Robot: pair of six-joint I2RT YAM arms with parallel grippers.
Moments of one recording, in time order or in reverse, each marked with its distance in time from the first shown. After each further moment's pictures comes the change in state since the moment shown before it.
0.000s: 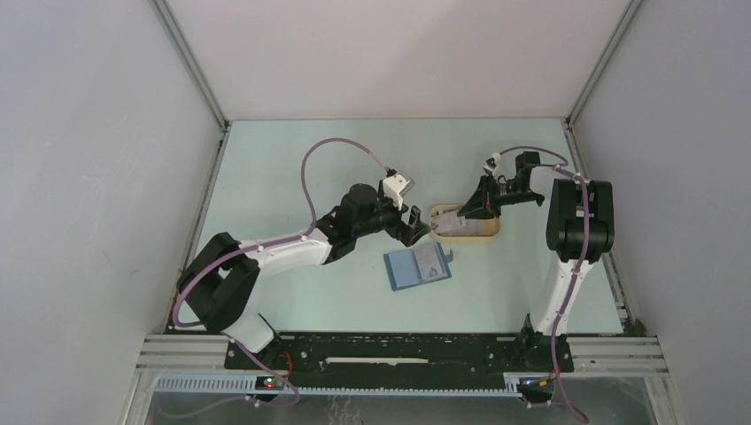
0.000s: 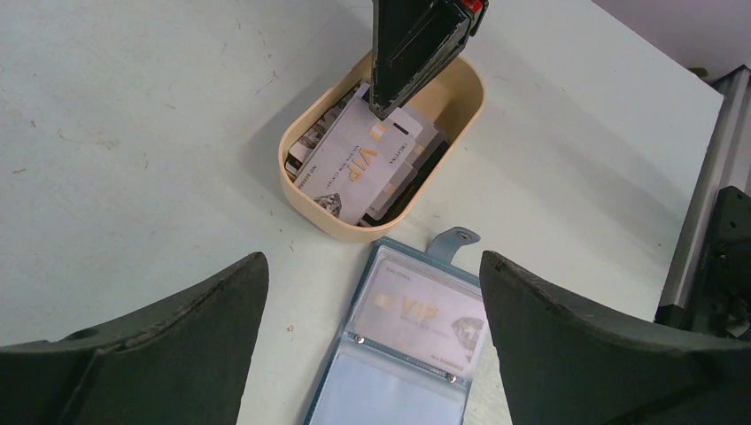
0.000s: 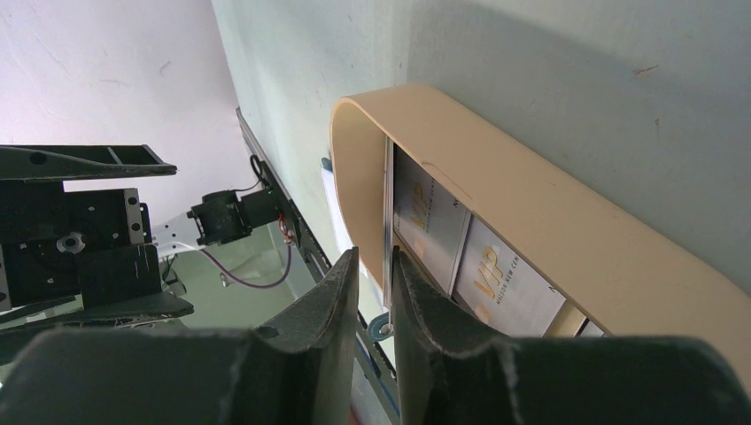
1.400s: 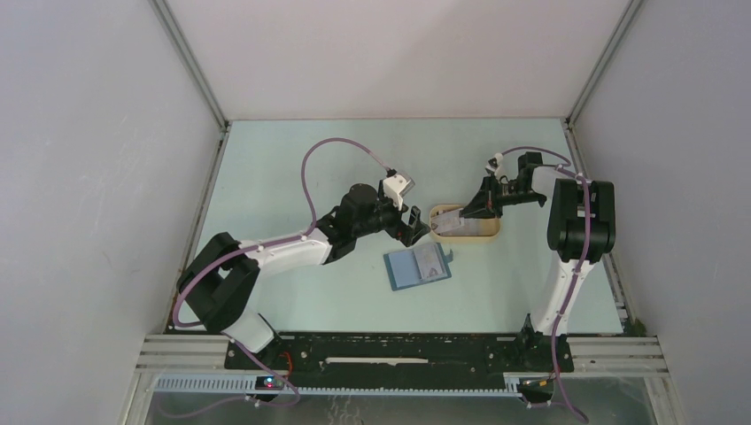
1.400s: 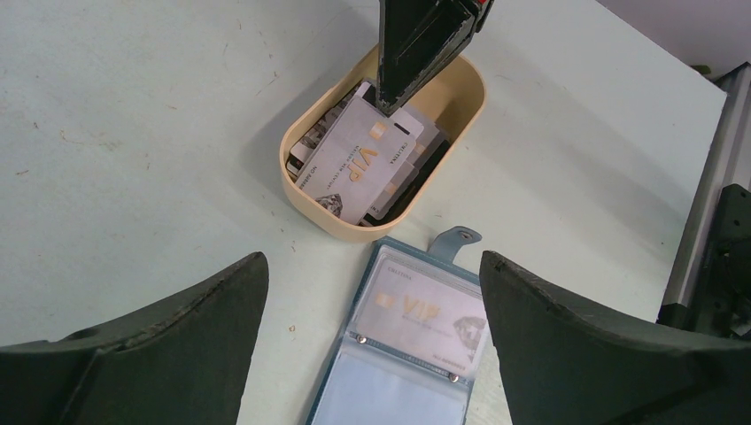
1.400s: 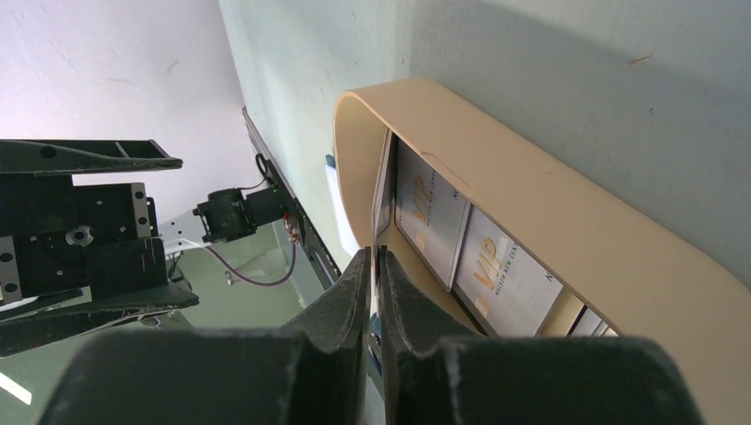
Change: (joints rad) left arm 0.000 0.000 0.000 0.000 0.000 0.008; right arm -0.014 0.000 0.000 -0.016 -0.015 -0.015
